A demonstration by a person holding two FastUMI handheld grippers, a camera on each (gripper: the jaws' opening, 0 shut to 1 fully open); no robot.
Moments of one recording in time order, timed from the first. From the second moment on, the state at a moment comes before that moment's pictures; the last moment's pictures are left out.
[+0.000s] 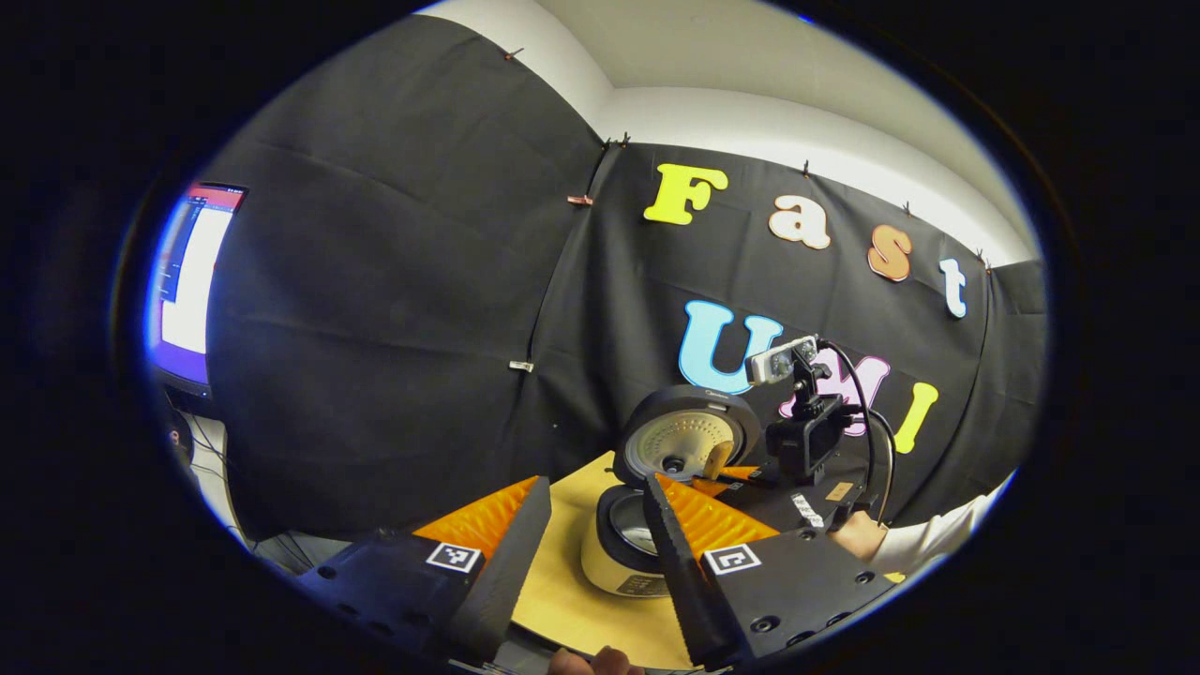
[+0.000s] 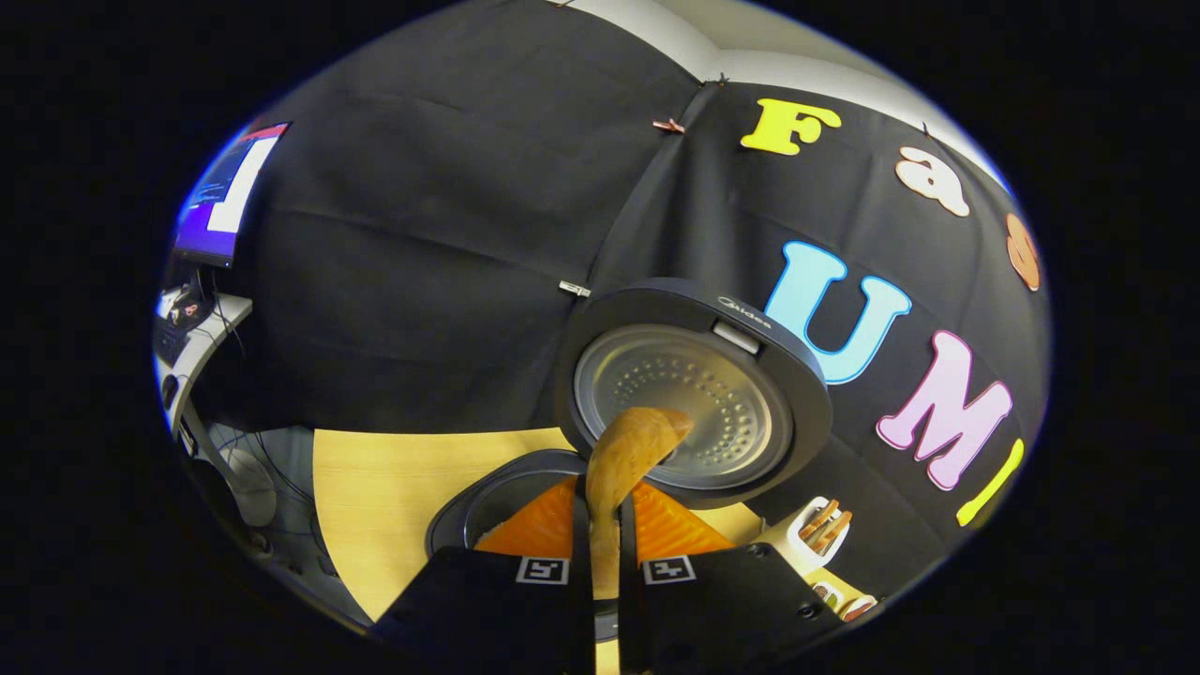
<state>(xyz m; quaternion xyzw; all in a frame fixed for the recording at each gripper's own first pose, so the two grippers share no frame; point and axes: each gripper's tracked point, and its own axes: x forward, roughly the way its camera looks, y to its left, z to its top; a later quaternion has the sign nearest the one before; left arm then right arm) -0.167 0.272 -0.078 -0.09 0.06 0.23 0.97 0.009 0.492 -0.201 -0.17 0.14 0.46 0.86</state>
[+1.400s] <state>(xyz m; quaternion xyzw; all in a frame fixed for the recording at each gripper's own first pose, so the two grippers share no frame) -0.050 0.107 -0.091 -0.07 0.11 0.14 0.98 0.081 0.096 -0.200 0.27 0.32 0.26 0.87</state>
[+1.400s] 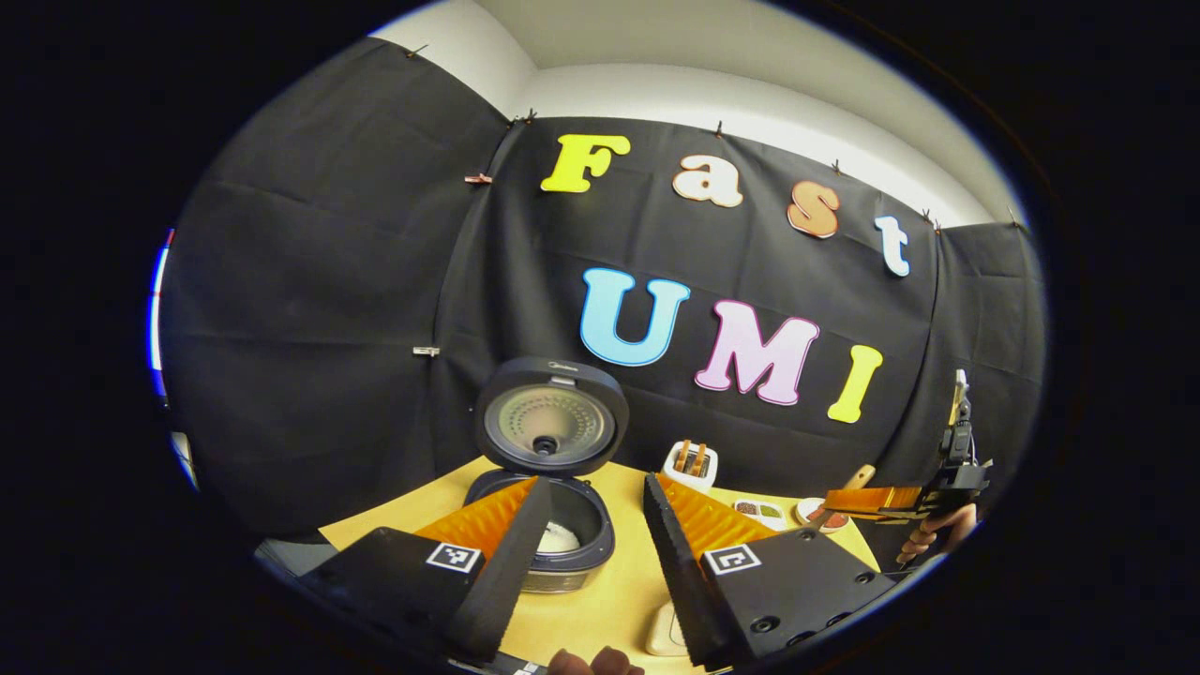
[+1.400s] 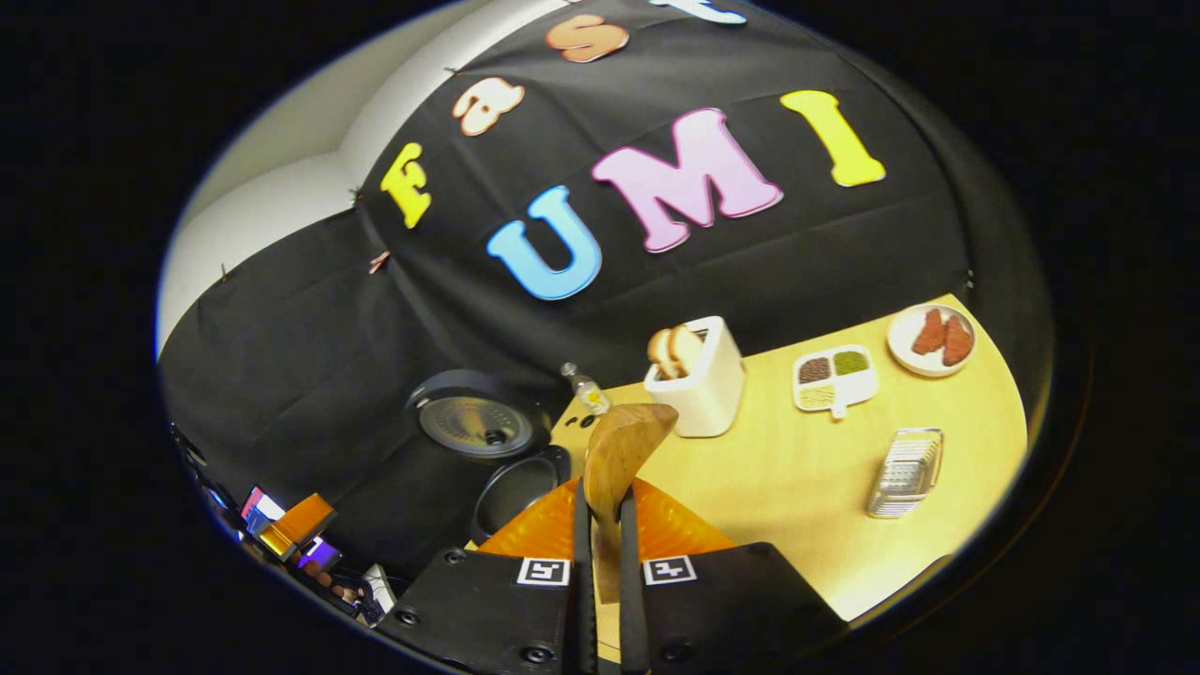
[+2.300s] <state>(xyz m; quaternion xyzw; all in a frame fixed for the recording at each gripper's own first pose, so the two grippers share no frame) 0.000 0.016 -0.103 0.01 0.19 0.16 0.97 0.189 -0.114 -0.324 0.32 0.32 0.09 0.89</state>
